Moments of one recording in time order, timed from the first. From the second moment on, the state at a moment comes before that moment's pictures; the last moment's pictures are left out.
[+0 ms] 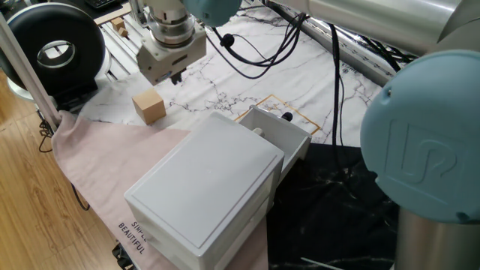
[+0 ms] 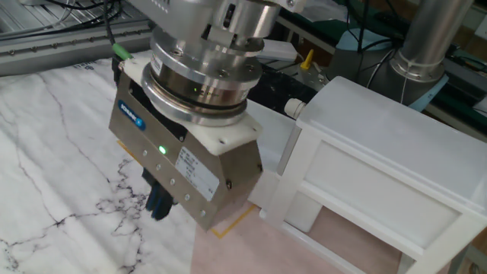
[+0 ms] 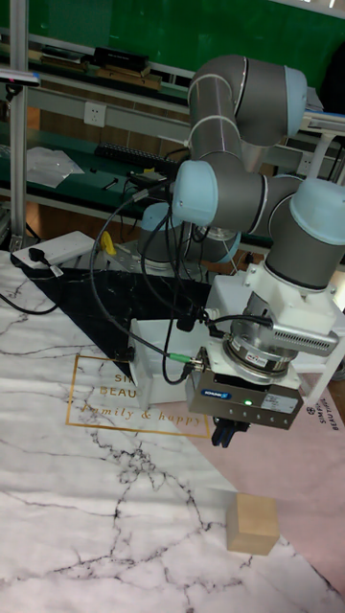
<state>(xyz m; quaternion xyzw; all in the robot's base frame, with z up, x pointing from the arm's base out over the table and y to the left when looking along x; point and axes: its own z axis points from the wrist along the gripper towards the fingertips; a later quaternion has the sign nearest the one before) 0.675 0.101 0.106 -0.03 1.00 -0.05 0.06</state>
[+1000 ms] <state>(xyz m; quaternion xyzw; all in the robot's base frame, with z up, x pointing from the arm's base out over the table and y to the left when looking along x) 0.688 0.151 0.069 -0.02 1.00 0.04 0.04</state>
